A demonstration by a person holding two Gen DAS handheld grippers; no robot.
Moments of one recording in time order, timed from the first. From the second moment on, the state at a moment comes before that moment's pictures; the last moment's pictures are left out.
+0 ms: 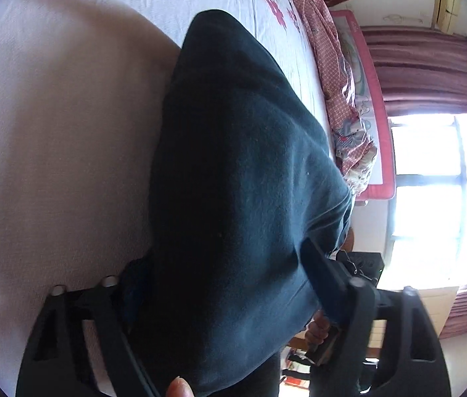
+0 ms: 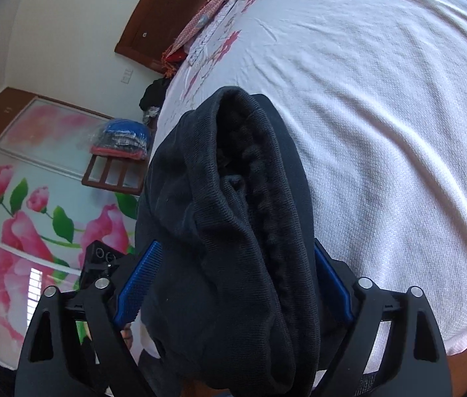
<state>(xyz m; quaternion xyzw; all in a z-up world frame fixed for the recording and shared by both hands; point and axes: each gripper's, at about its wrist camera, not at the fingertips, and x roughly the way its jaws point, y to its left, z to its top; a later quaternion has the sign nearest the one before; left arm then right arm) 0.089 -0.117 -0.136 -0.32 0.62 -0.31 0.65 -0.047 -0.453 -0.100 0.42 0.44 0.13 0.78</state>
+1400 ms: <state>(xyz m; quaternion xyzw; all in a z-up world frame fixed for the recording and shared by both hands) 0.234 0.011 -0.094 -0.31 0.53 -0.21 0.76 0.177 -0.368 -0.093 0.36 0.46 0.20 0.79</state>
